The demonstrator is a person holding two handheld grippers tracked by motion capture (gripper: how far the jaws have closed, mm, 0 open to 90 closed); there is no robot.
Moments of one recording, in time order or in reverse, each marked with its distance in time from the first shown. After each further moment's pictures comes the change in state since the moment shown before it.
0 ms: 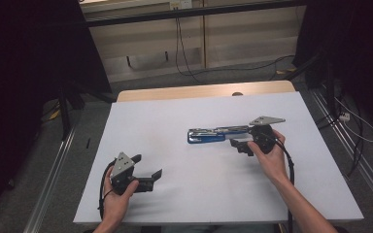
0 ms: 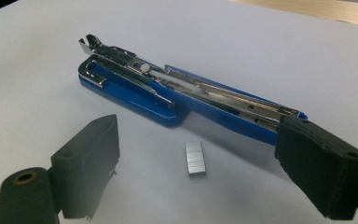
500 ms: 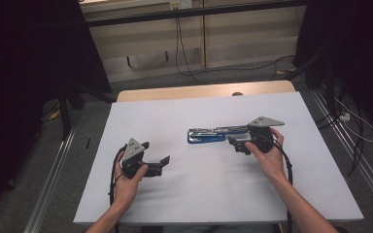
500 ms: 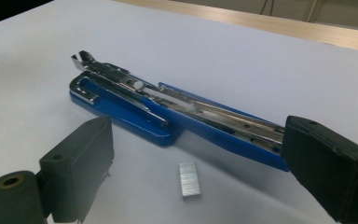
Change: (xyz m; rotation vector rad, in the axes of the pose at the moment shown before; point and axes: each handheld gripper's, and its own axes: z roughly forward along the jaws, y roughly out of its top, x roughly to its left) left arm 0.009 0.019 0.038 -0.013 -0.012 -0.003; right arm 0.003 -0.004 0.007 -0.098 -0.058 -0.012
